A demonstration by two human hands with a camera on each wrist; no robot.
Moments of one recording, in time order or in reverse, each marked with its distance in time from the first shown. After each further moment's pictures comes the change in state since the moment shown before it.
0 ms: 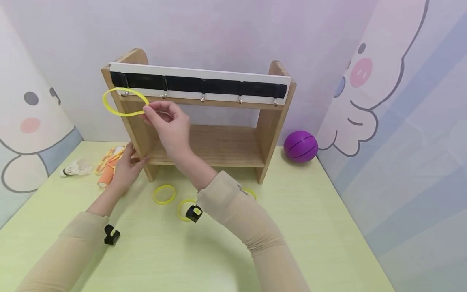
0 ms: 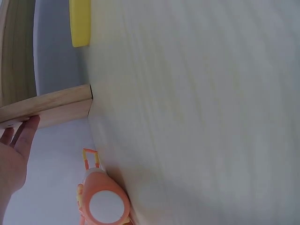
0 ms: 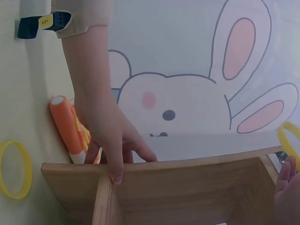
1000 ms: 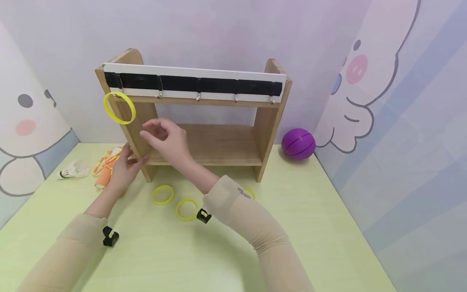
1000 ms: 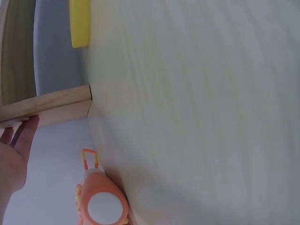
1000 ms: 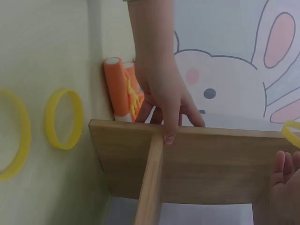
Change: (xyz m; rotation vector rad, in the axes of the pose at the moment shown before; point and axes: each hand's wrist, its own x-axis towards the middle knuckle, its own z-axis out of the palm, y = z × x) left_hand -0.001 0.001 -0.001 0.003 -0.013 -0.039; right_hand -0.009 0.039 -0.031 -0.553 -0.206 -0.073
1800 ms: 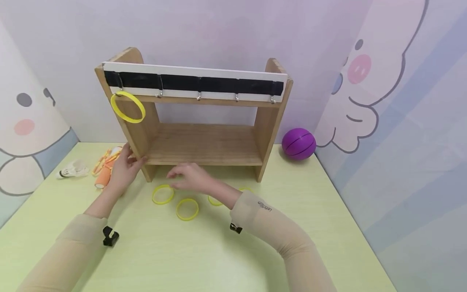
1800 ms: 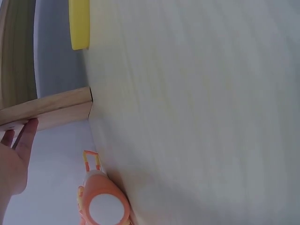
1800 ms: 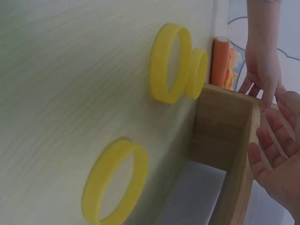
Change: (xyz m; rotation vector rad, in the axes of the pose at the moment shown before) left_hand 0.001 -0.001 0.003 0.007 0.007 -0.014; right_hand -0.064 0.072 -0.033 -0.528 -0.616 -0.090
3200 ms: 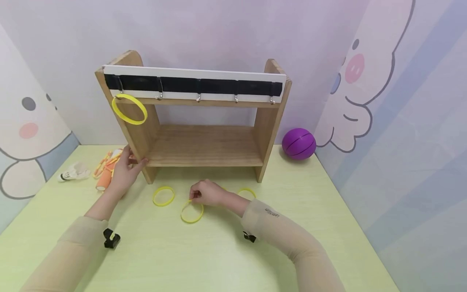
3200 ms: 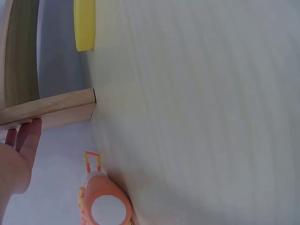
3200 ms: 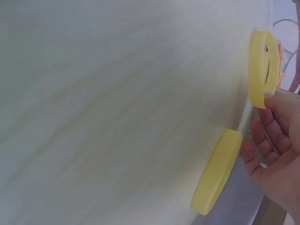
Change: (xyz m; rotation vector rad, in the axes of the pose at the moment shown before) left_hand -0.001 0.002 -0.002 0.030 -0.011 -0.005; right_hand -0.042 0.041 0.034 0.013 -0.146 0.126
